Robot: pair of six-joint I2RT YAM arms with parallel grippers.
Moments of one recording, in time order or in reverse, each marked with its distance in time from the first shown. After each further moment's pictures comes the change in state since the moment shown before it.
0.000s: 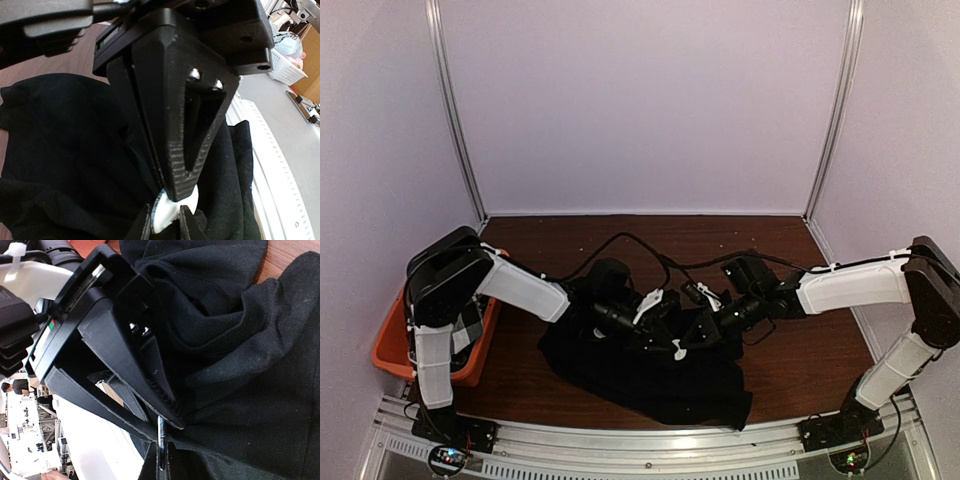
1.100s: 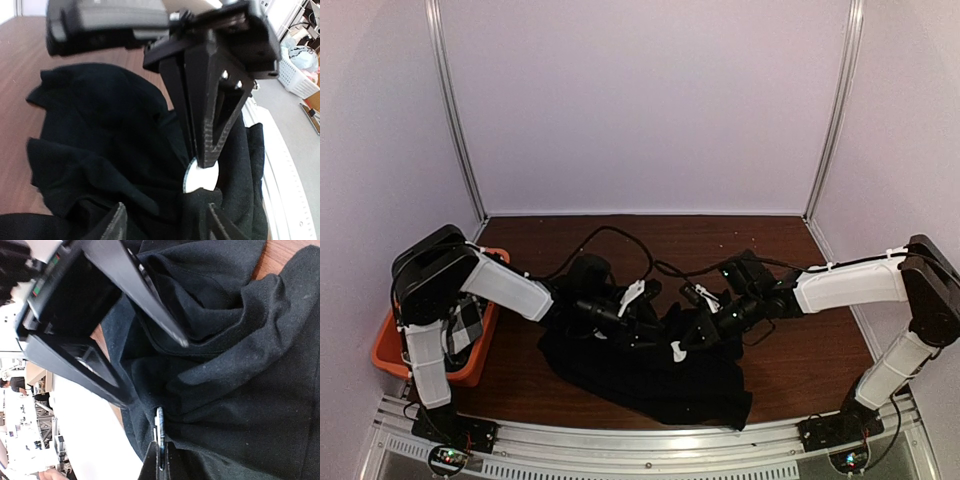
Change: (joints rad) left arm 0.056 -0.069 -0.108 0.071 -0.042 -0.050; right arm -0.006 0.020 0.016 -0.031 0.007 -0.028
